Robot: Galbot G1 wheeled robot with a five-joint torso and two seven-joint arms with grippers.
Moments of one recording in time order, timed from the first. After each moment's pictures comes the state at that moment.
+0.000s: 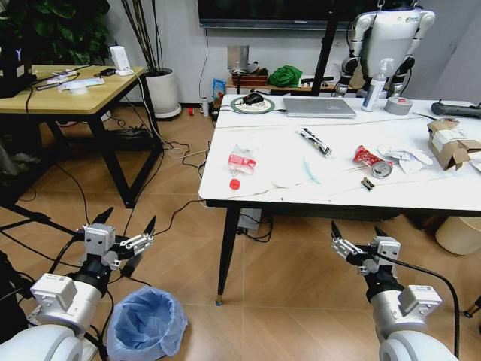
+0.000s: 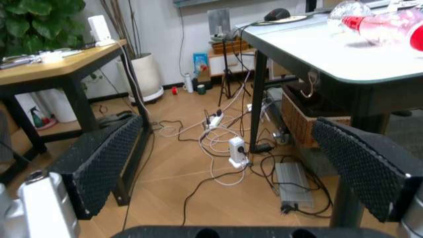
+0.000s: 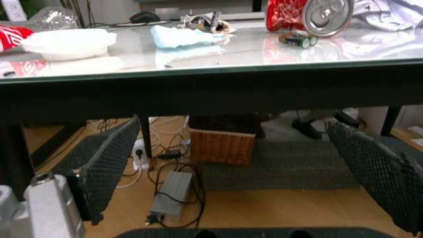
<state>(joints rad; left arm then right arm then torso) 1.67 -1.28 -0.85 -2.43 -0.25 0.32 0.16 -1.66 1.60 0.69 2.35 0.11 -0.26 -0.09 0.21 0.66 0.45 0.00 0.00</state>
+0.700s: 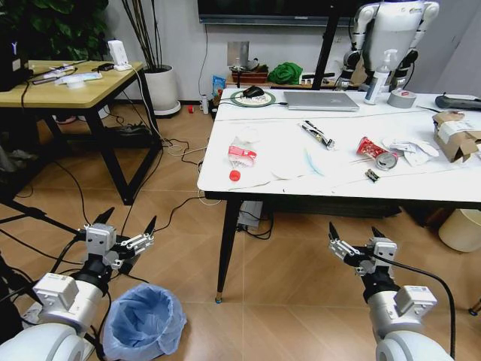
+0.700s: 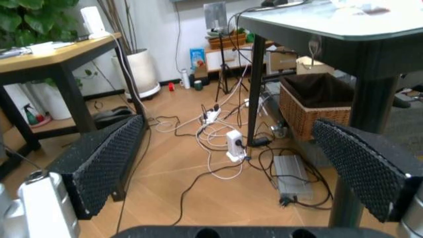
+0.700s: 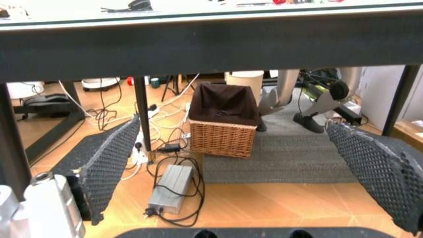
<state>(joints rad) 1.66 -1.27 -0.84 -2.41 -0.25 0.30 0.17 -1.66 1.61 0.68 2.35 0.09 -0.25 -0.10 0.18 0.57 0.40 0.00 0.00</state>
